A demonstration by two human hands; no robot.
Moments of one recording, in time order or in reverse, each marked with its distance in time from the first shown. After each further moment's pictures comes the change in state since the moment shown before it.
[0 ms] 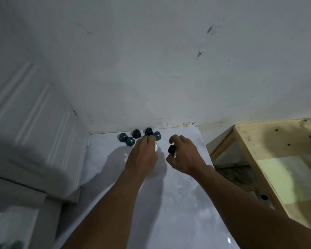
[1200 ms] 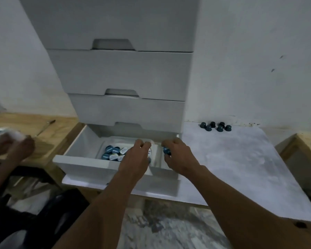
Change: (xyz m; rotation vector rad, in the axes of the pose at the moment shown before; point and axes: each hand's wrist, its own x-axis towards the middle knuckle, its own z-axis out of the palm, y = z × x) left_hand -0.382 -0.186 -0.213 0.128 0.143 -0.226; right_hand -0.234 -0.358 0.089 0.052 -0.014 -0.356
